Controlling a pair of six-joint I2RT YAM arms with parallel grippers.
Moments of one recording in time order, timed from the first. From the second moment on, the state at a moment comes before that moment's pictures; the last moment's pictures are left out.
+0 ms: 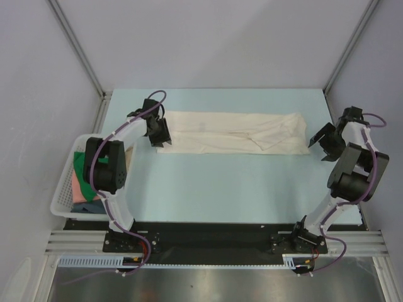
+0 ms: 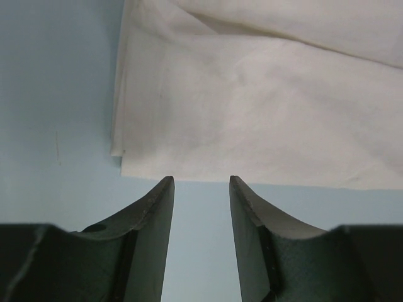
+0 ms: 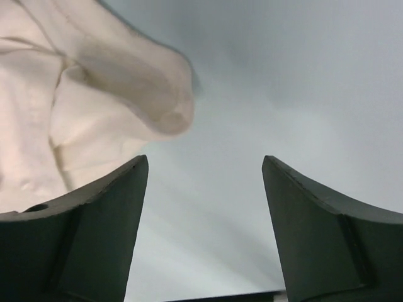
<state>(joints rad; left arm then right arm) -0.18 1.90 1.38 -0.61 0.07 -0.45 -0.42 1.84 1.39 -0.77 -0.10 0.41</state>
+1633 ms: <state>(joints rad) -0.17 1.94 1.37 -0.64 0.03 -0.40 -0.44 1.91 1.39 -0.74 -0.21 0.44</state>
